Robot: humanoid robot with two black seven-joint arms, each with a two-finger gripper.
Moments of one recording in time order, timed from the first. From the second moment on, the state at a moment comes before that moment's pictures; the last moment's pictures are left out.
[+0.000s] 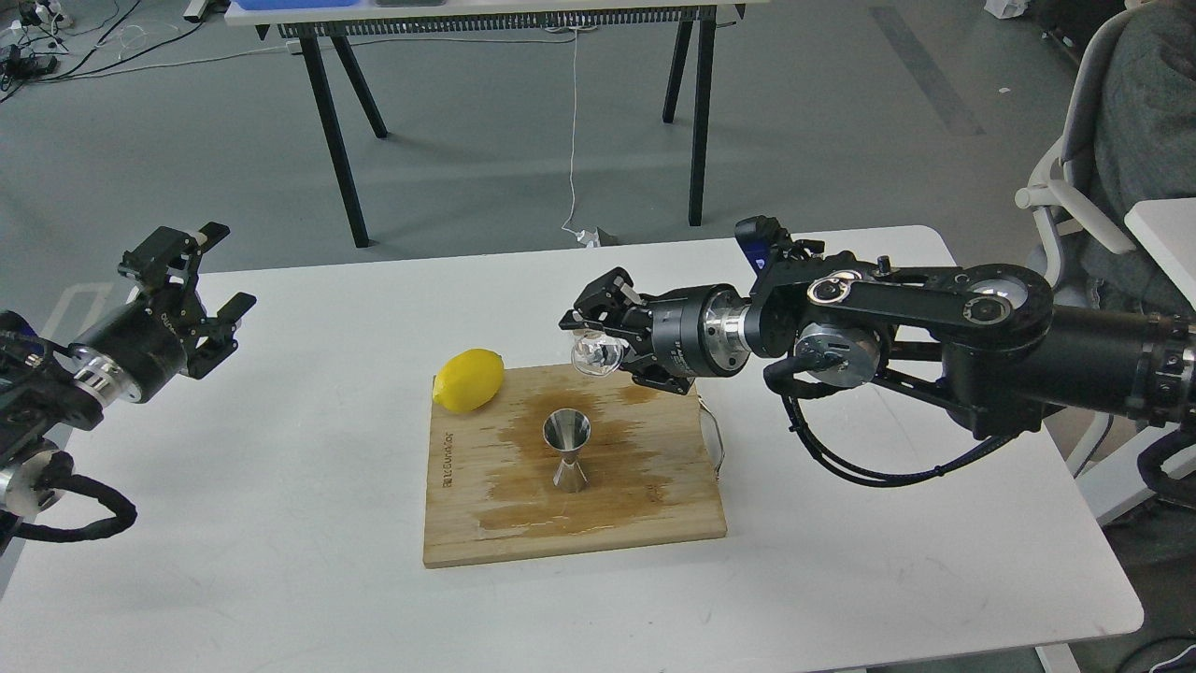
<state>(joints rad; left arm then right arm) -0.67 0.52 -0.52 -0.54 0.46 -0.49 -0.49 1.22 -0.38 -0.04 1.32 -0.19 0.07 -0.20</state>
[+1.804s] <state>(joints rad) -0.64 0.52 -0.53 -0.54 0.44 -0.49 -0.49 1.39 -0.31 -0.23 1.33 -0.44 0.13 -0.13</state>
